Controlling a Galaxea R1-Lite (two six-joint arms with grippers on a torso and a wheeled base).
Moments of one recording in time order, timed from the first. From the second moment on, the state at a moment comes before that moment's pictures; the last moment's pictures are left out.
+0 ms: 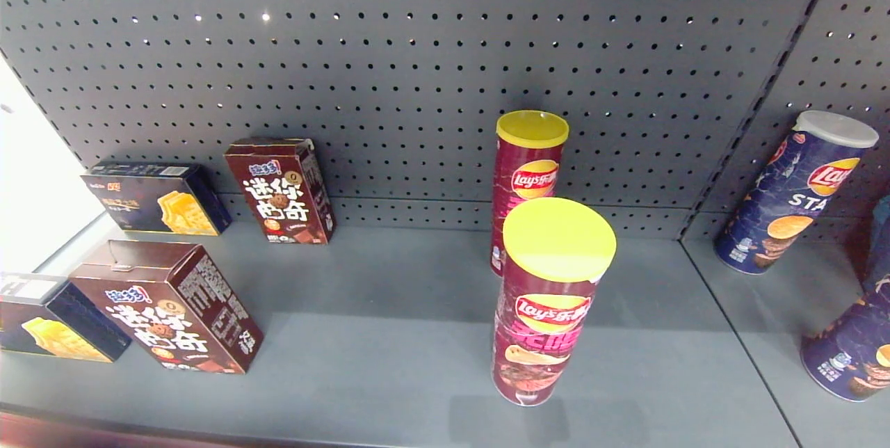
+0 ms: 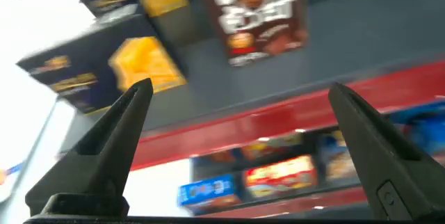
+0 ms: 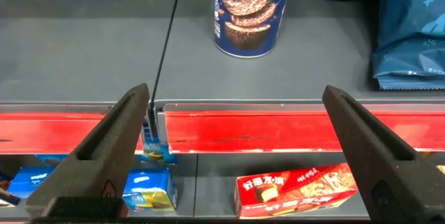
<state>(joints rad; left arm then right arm) -0.33 0.20 -0.19 0.04 0.12 0.27 0.00 0.00 0.00 0.00 -0.07 0.00</state>
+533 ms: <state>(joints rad) -0.01 0.07 -0.01 0.00 0.00 0.07 0.00 0.00 0.00 0.00 -0.07 0.00</state>
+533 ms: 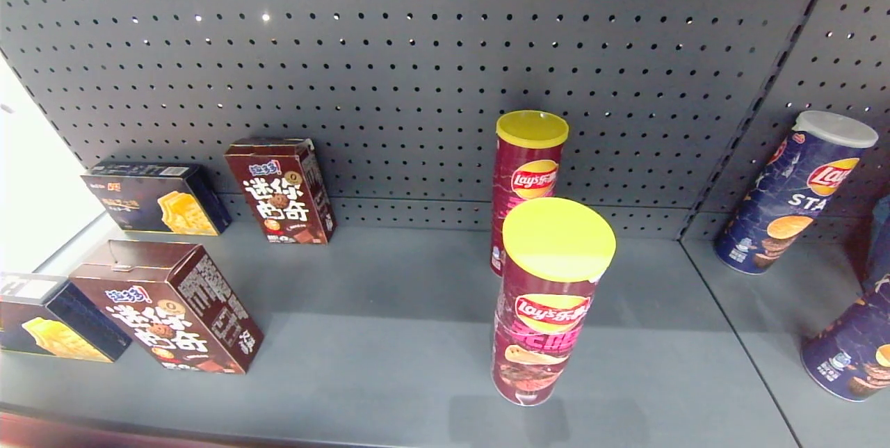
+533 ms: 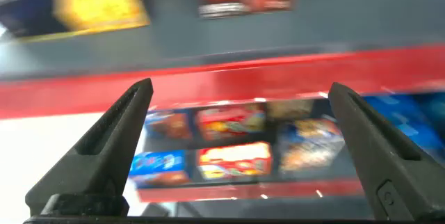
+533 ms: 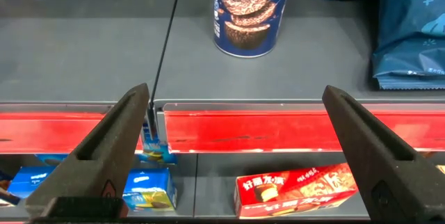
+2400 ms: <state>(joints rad) 0.00 0.01 0.00 0.00 -0.05 0.03 0.00 0.00 0.00 0.00 -0.07 0.00</state>
